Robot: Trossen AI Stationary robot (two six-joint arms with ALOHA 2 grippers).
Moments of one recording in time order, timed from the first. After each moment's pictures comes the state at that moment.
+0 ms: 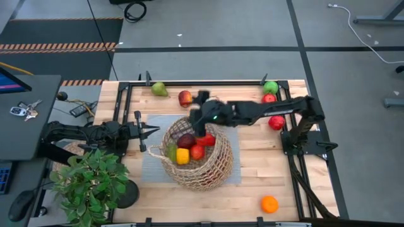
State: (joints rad) left arm -0.08 0.14 0.01 0.11 -0.31 0.33; right arm 0.04 1.75 1.64 -0.35 0.45 -0.37
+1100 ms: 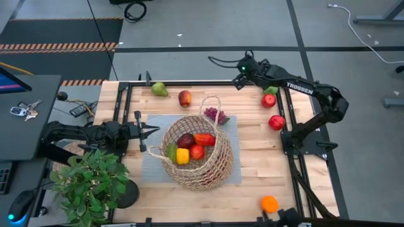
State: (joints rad) left arm -0.08 0.14 0.01 0.11 -0.31 0.33; right arm -0.66 1.45 1.24 -0.70 0.54 0.18
